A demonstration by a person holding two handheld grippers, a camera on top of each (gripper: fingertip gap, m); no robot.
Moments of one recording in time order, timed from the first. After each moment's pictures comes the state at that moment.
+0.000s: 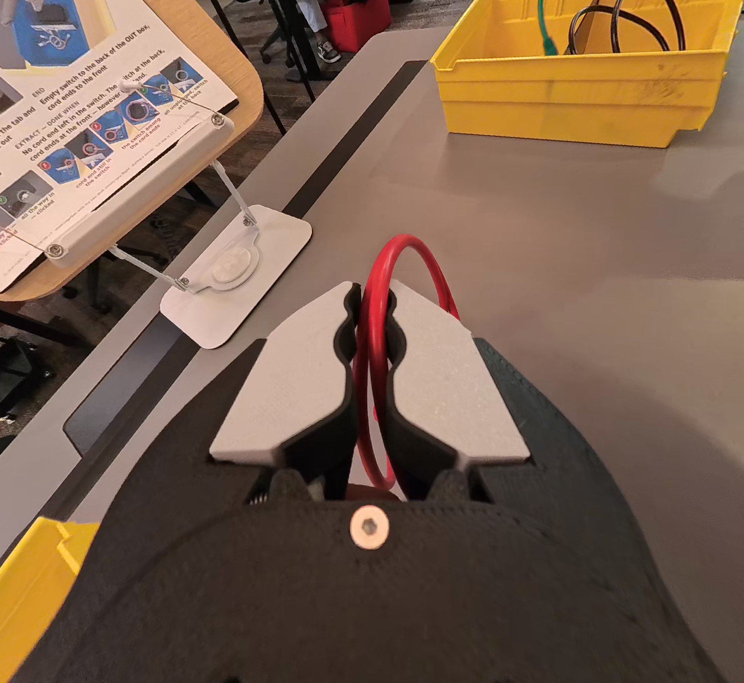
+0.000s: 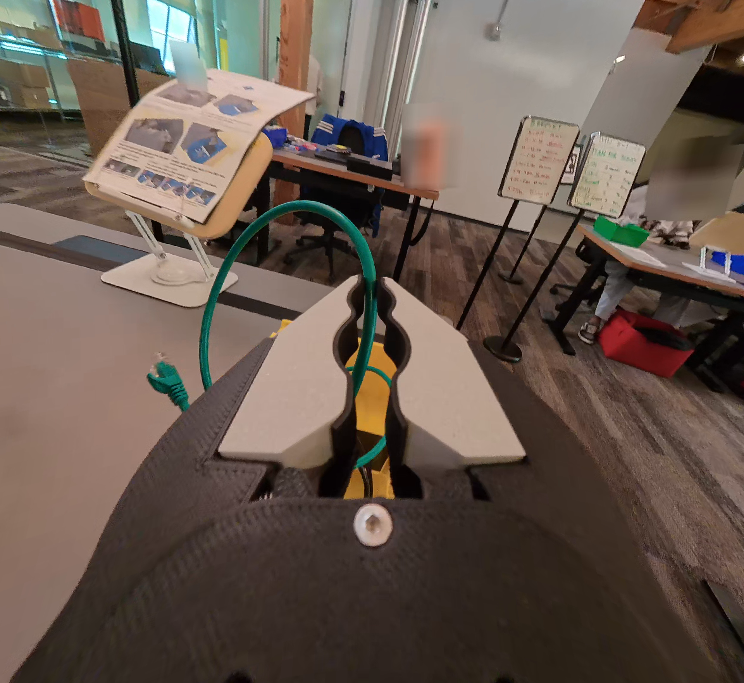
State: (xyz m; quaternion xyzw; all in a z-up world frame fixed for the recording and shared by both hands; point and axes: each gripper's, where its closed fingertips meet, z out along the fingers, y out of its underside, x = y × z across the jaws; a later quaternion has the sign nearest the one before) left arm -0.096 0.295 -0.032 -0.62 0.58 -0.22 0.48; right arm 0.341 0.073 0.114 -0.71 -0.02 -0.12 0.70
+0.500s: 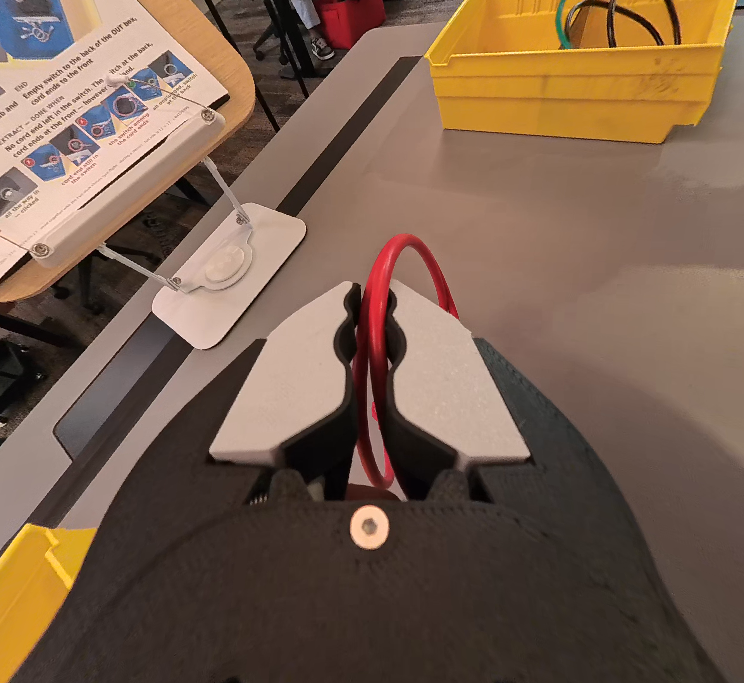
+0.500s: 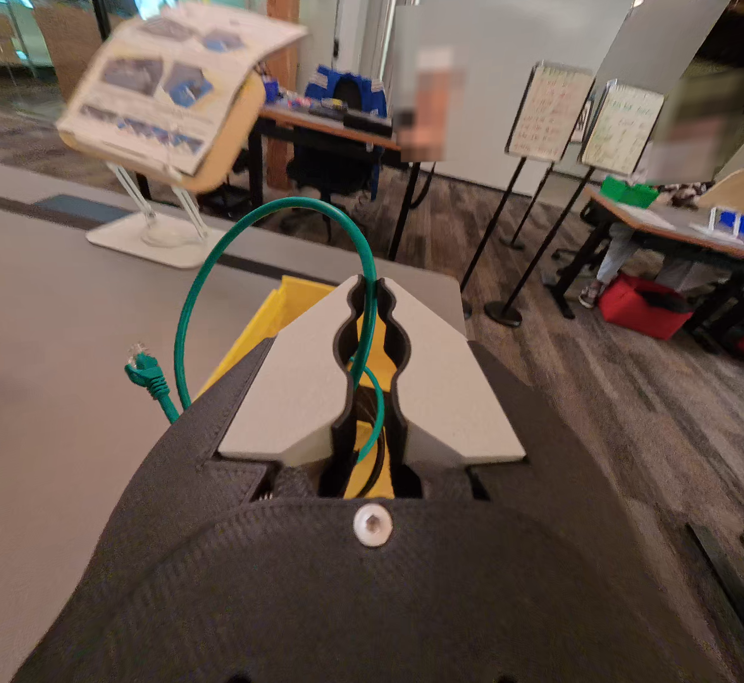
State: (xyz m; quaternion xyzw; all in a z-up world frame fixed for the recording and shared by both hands) left arm -0.094 0.294 -0.037 -0.62 0.58 -0.22 0.47; right arm 0.336 0.074 0.076 -0.73 -0.01 -0.12 0.67
